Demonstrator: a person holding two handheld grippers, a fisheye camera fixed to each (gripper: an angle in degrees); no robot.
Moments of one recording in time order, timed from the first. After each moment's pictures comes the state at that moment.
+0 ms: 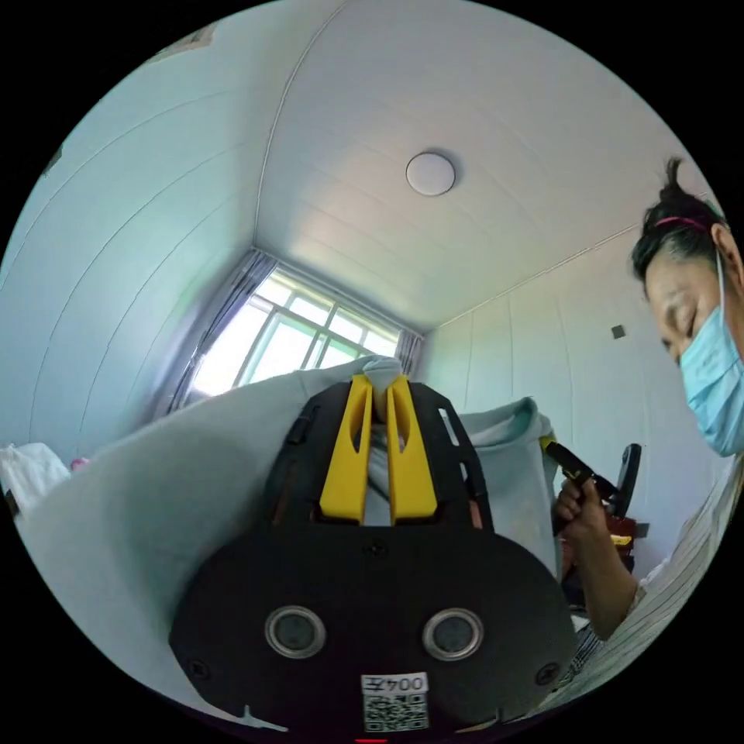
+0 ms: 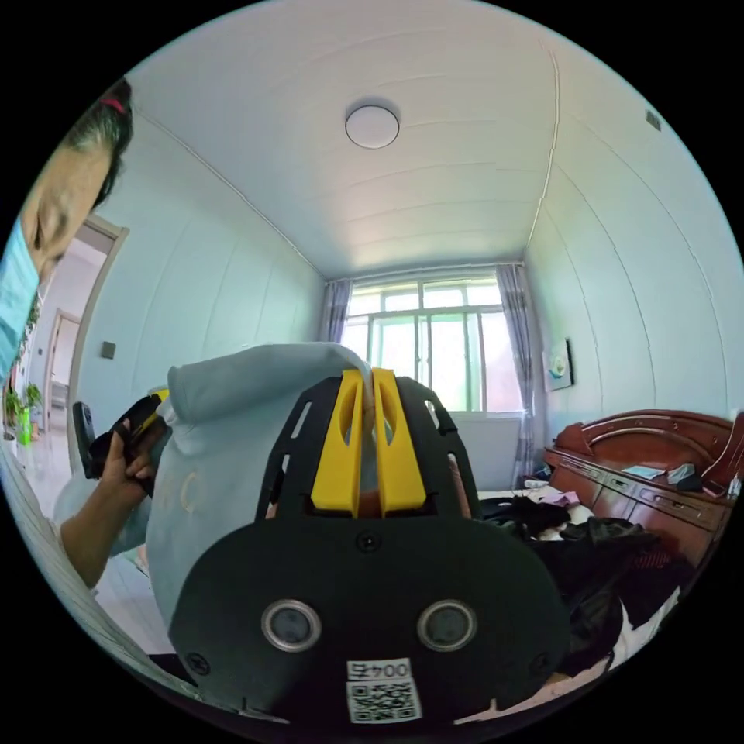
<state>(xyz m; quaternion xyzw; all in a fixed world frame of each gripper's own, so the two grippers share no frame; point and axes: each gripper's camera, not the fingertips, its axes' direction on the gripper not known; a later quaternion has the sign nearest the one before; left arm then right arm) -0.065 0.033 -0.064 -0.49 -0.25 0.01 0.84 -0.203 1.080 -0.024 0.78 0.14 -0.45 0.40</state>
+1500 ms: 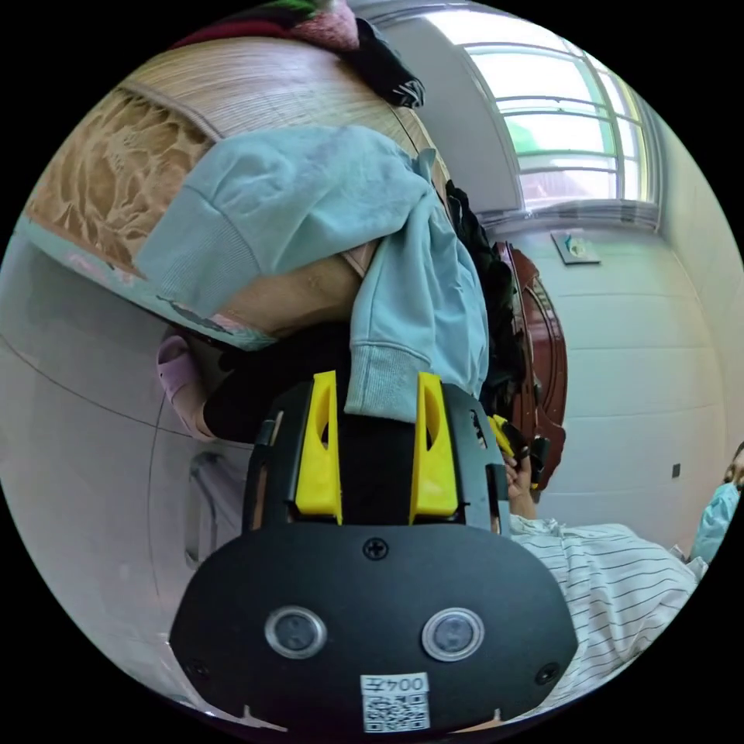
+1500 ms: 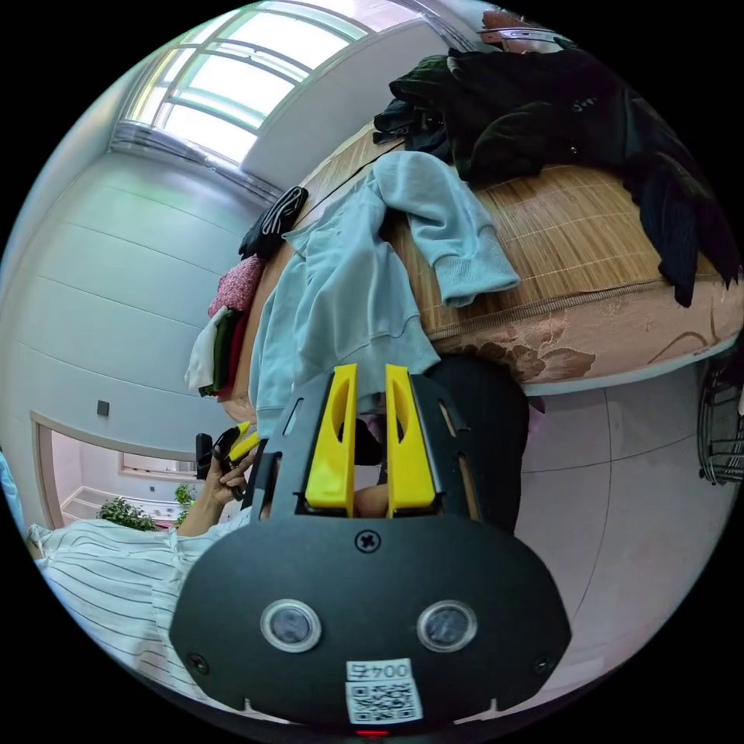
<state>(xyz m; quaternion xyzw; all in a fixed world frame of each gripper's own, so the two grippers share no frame) -0.241 0.106 -0.246 -0.71 -0.46 -0.43 0.32 0.154 0.545 0.088 0.39 0.03 -0.16 0.91</state>
